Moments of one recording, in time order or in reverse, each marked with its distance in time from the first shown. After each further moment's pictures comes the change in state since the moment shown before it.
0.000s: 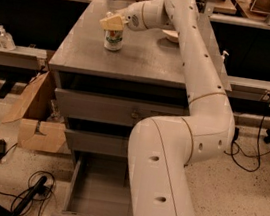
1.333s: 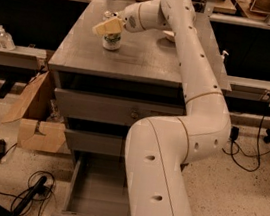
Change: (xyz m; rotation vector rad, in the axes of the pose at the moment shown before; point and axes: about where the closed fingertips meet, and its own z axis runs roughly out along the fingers) arm -0.002 0.006 0.008 -0.012 0.005 0.003
